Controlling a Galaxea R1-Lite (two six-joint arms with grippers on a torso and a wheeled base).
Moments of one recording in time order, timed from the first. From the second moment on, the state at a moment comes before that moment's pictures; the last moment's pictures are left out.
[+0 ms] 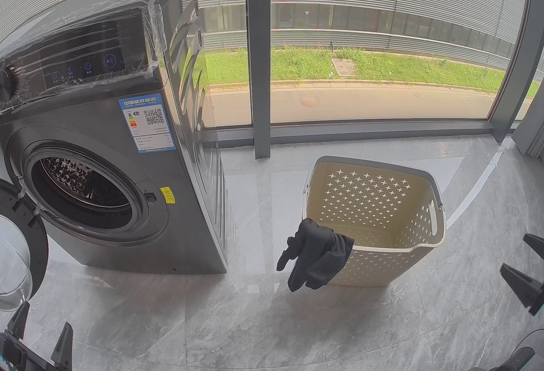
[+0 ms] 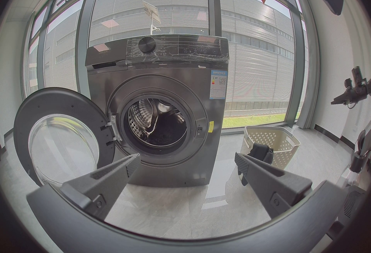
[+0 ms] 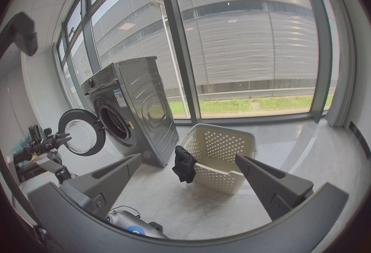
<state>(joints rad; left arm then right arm) 0.00 0.02 -0.02 0.01 0.01 -0.01 0.06 0.55 -0.30 -0.12 0.31 0.02</state>
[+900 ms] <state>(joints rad) 0.00 0.02 -0.02 0.01 0.00 -0.01 0.52 1.76 -0.50 -0.75 -0.03 0.29</state>
